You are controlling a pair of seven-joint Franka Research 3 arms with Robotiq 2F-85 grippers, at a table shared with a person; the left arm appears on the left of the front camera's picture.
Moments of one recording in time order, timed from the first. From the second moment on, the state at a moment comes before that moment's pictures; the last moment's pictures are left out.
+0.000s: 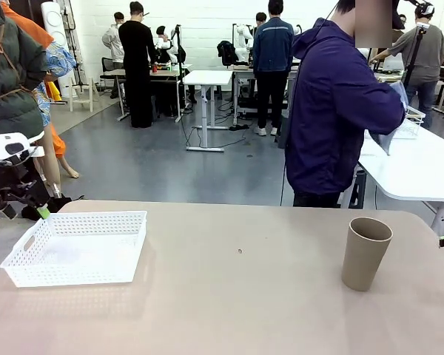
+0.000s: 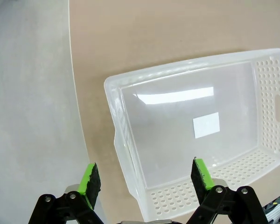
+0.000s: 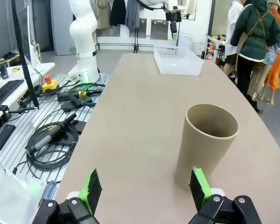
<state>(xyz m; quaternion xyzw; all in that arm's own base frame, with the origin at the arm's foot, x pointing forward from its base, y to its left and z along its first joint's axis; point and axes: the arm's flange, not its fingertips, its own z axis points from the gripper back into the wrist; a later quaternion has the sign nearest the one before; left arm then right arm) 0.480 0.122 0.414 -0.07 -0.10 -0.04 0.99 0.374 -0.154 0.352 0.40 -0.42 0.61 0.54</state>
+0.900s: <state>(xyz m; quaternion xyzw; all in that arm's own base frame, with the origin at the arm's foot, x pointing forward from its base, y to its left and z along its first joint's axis) 0.500 0.125 0.385 -0.07 -0.07 -0.03 1.00 0.373 -0.146 0.351 0.42 -0.42 0.62 0.52</state>
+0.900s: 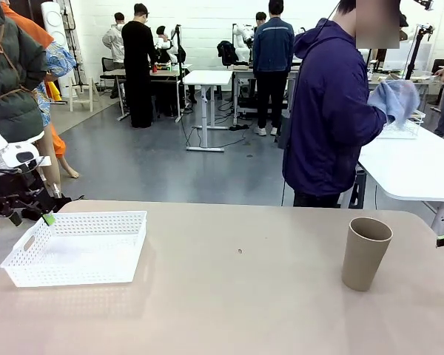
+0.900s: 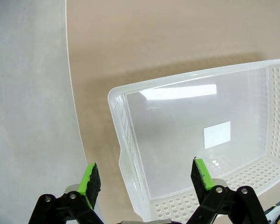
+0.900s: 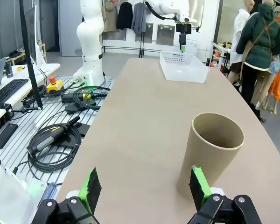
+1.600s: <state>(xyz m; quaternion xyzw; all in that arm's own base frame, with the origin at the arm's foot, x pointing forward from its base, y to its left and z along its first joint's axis) 0.507 0.120 0.378 -0.07 -0.06 -0.04 1.00 0.413 -0.117 0.324 0.44 -0.39 0.63 0.50</state>
